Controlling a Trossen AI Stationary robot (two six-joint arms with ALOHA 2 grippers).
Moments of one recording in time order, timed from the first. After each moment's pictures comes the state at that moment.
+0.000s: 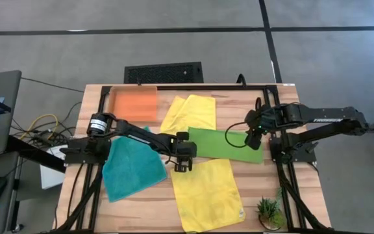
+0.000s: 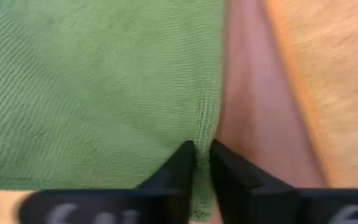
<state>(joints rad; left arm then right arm) -0.08 2.02 1.28 -0.42 -0.22 0.06 0.00 0.97 0.94 -1.17 0.21 0.41</state>
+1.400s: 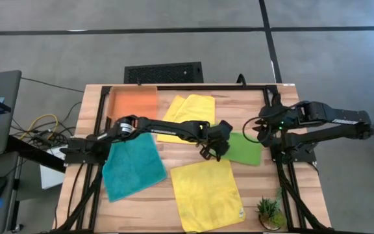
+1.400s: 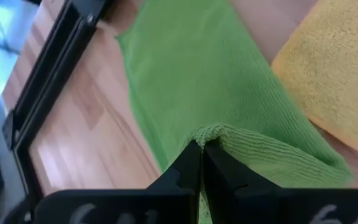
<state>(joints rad) -0.01 2.38 2.12 -0.59 -0.11 0.88 0.00 0.73 0.94 -1.18 0.21 0.42</state>
